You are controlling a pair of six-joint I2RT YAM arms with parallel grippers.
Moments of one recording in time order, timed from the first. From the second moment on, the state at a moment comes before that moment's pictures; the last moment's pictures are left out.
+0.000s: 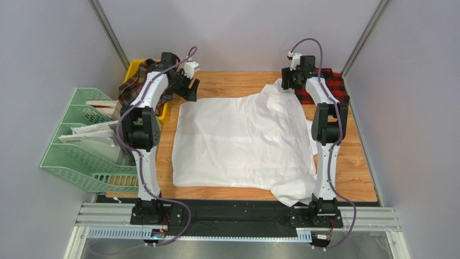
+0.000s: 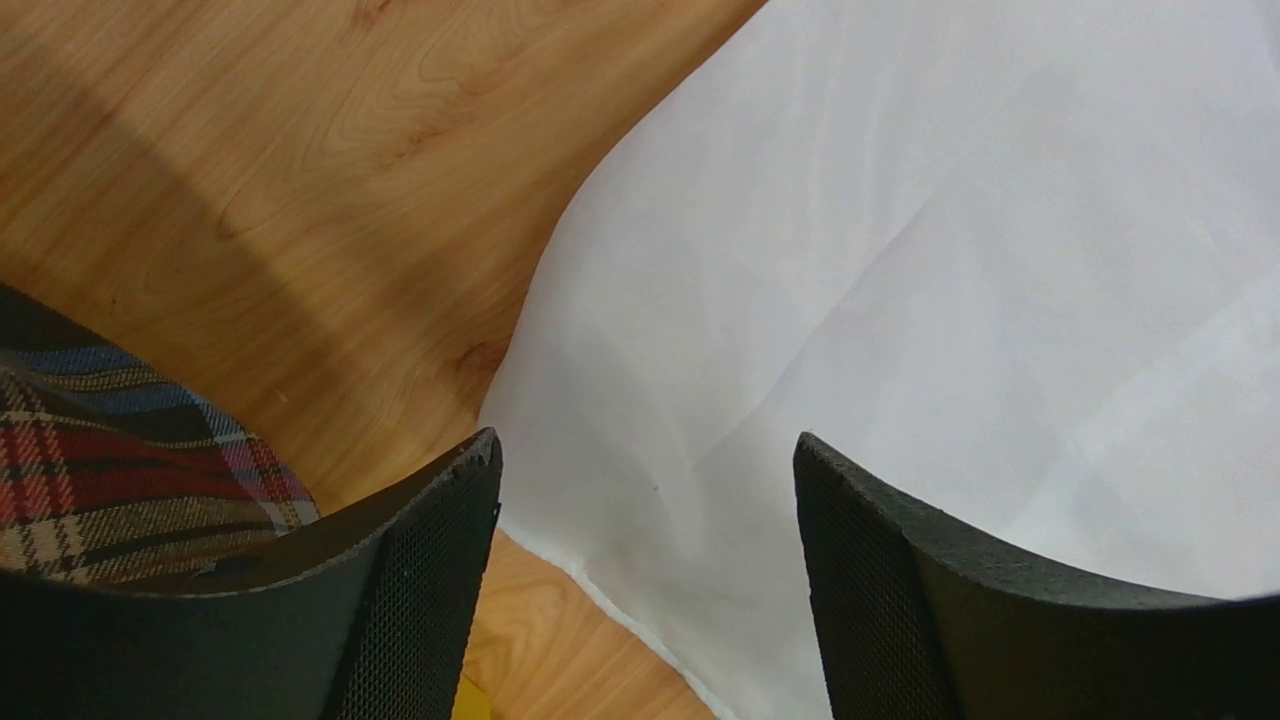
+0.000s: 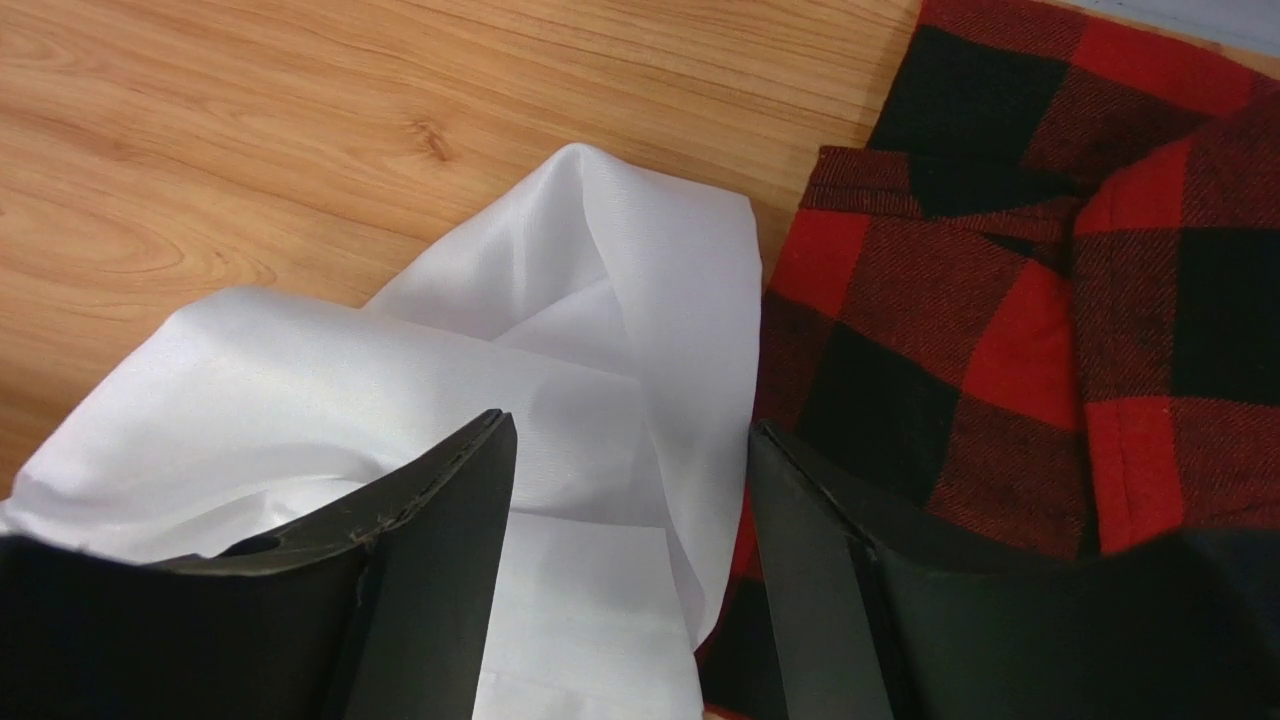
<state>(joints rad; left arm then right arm) -0.08 2.19 2.03 -0.89 0.46 0.47 0.00 2.42 2.13 -0.45 -0.23 -0.14</state>
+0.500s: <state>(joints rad) -0.09 2.48 2.35 -1.08 0.34 0.74 0.00 2.45 2.15 -0.42 -0.20 -0.23</state>
